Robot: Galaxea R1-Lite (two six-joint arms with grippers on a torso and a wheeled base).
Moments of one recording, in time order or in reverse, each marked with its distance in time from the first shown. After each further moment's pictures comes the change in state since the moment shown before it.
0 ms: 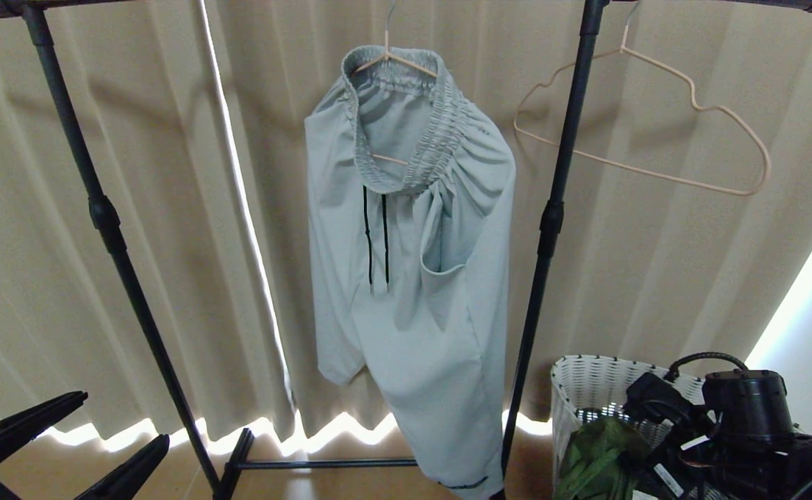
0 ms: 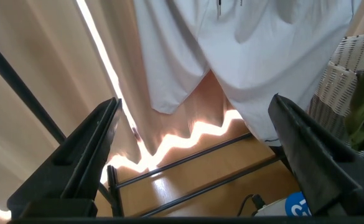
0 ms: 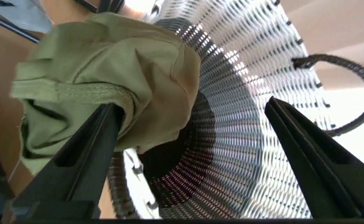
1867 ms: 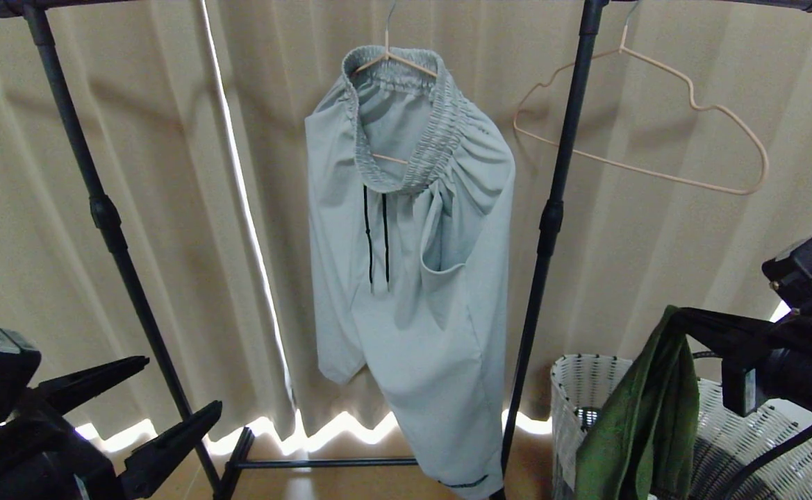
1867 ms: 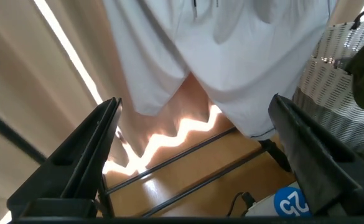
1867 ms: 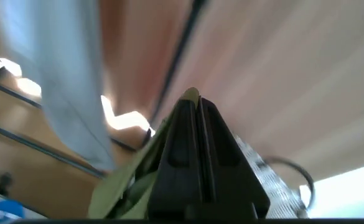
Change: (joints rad) left arm -0.103 0.194 -0.132 0.000 0.002 0.008; right arm 0.199 -0.721 -0.317 0.536 0.074 0.241
